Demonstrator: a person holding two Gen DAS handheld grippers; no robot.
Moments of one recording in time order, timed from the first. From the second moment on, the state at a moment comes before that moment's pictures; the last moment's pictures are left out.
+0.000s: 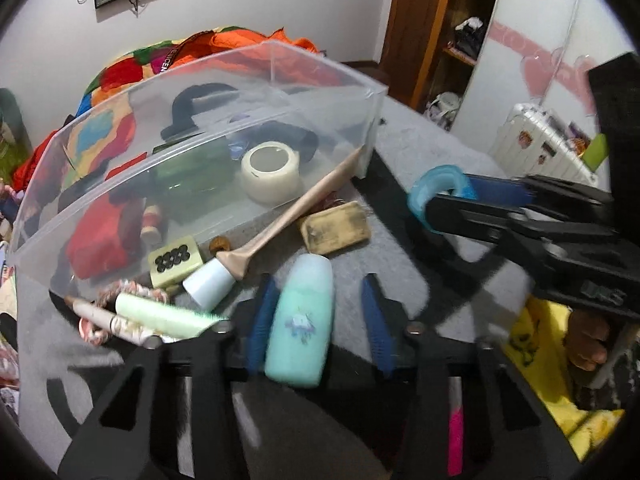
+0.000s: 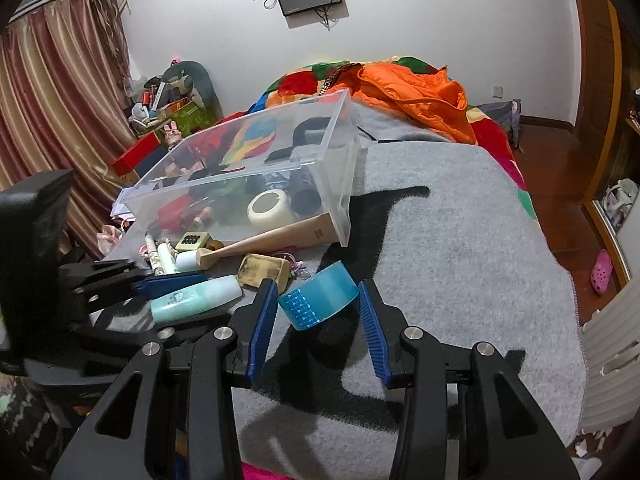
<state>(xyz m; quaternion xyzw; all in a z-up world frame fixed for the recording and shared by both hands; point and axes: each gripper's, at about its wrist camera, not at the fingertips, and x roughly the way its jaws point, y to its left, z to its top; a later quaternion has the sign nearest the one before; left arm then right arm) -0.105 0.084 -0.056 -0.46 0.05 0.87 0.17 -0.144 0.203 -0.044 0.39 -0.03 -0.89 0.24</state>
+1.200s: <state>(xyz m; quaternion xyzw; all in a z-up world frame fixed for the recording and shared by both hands) -0.101 0.014 0.027 -0.33 -0.04 0.94 0.08 -0.161 0.163 0.024 0.31 0.01 -0.91 0.28</state>
